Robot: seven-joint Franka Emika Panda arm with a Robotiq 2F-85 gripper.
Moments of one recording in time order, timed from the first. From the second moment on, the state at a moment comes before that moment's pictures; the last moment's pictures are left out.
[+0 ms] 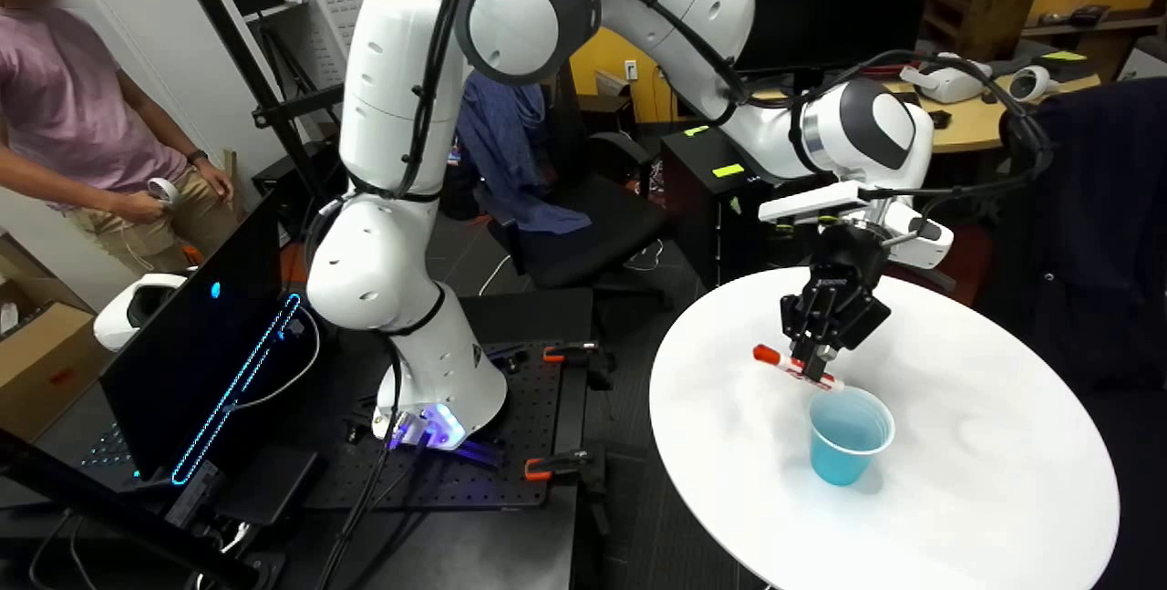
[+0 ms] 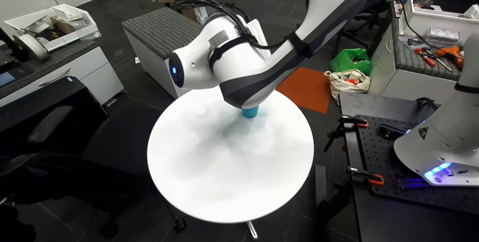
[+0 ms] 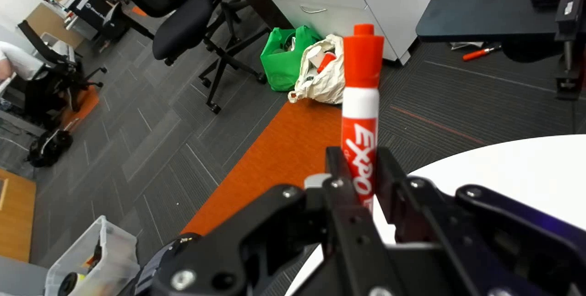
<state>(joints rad) 0.12 0.54 0.03 -1.76 -0.75 1.41 0.09</state>
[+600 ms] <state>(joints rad) 0.13 0.66 0.05 -1.67 -0.75 1.38 -0.12</state>
